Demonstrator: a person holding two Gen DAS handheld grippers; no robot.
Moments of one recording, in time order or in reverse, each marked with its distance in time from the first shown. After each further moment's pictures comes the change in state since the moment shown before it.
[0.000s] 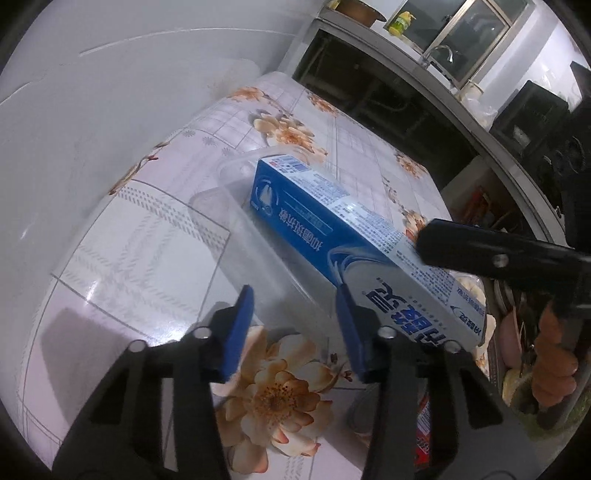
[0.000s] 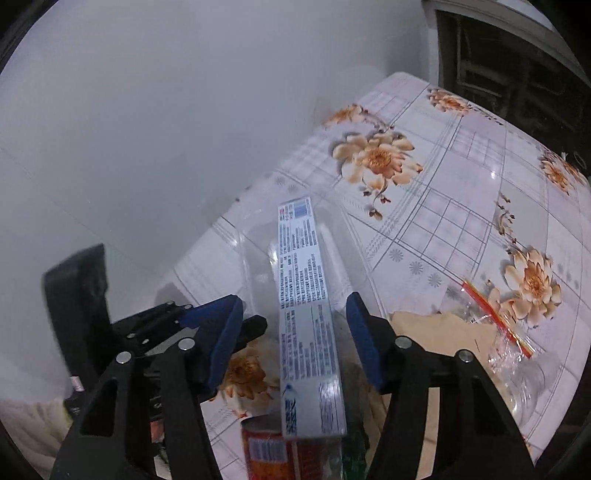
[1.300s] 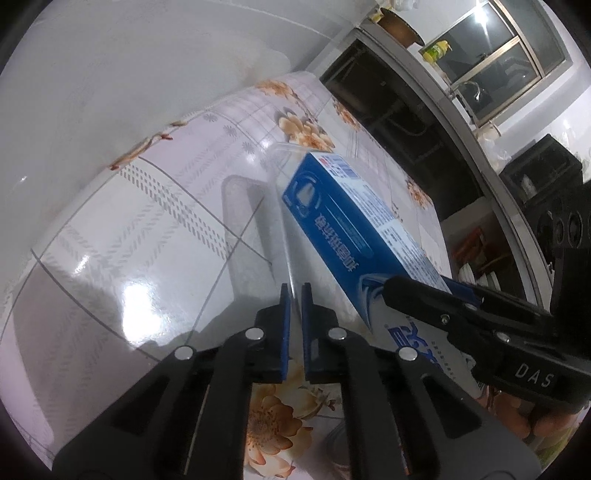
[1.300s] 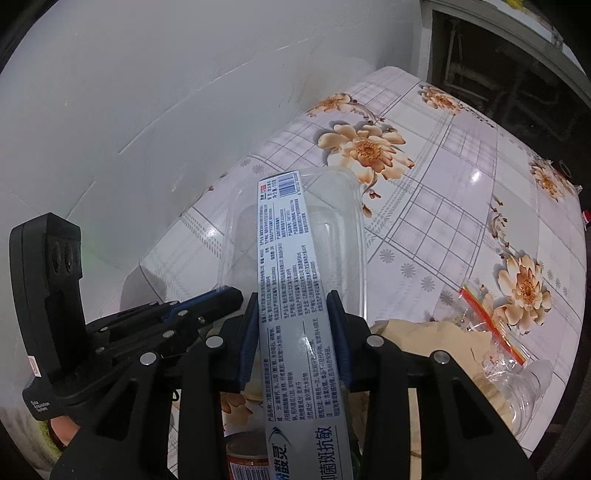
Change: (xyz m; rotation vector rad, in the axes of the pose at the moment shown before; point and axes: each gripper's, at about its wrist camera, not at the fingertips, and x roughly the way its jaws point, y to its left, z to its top) left arm 0.015 0.020 0.013 -0.202 -0.017 -0.050; right arm 0.026 0.004 0.003 -0.021 0.013 -0.116
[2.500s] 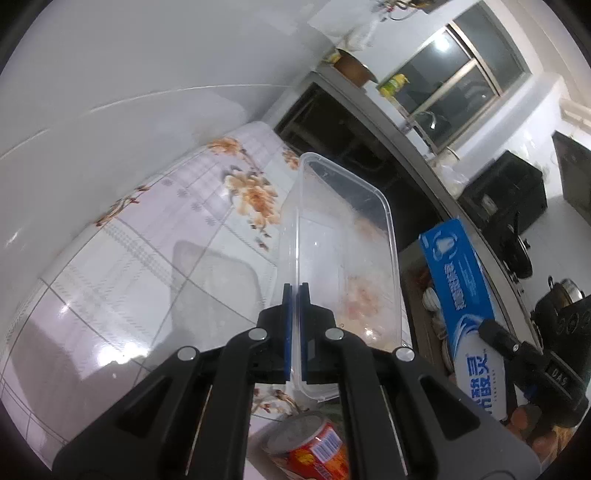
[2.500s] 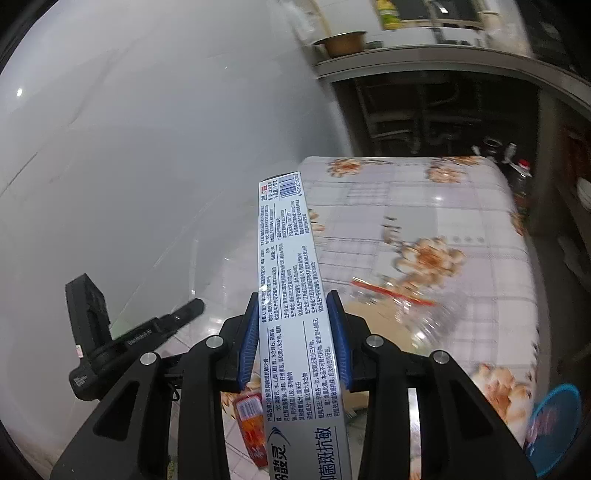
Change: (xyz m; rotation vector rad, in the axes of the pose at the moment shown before) left arm -0.070 -0.045 -0.008 0.059 -0.162 -0.131; right arm -0.152 -0.068 -0.101 0.335 -0.419 0.003
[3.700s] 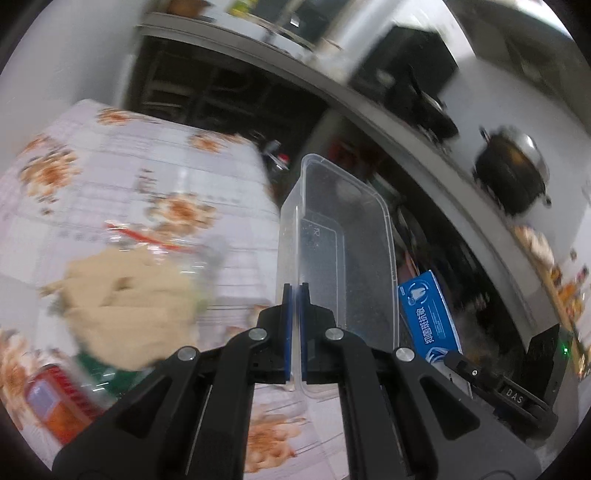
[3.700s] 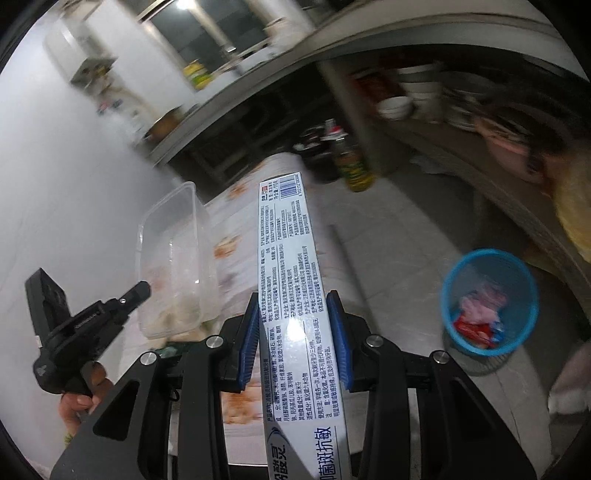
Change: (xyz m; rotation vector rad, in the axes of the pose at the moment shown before) left arm 0.067 -0.228 -0.119 0.425 0.289 -0.248; right arm -0.189 -0.198 -0.168 0.535 -0.235 -0.339
